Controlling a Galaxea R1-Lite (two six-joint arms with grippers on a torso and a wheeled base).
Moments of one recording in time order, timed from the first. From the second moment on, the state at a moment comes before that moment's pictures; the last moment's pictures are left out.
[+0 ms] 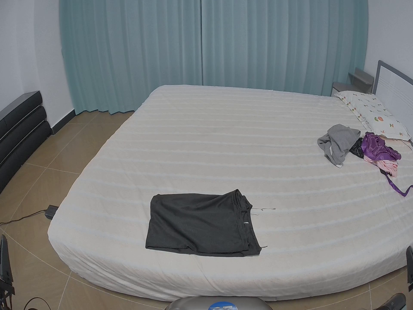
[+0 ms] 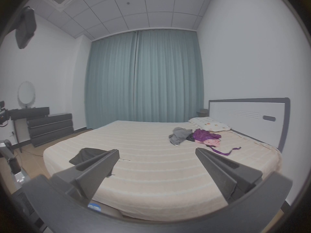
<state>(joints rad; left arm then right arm) 0.01 0.05 -0.20 -0.08 0.19 0.02 0.04 0.08 -0.30 0.24 -0.10 -0.02</state>
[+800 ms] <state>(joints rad) 0.00 0.01 -0.02 -0.07 0.05 -0.01 0.00 0.01 -0.02 -0.05 -0.02 -0.02</state>
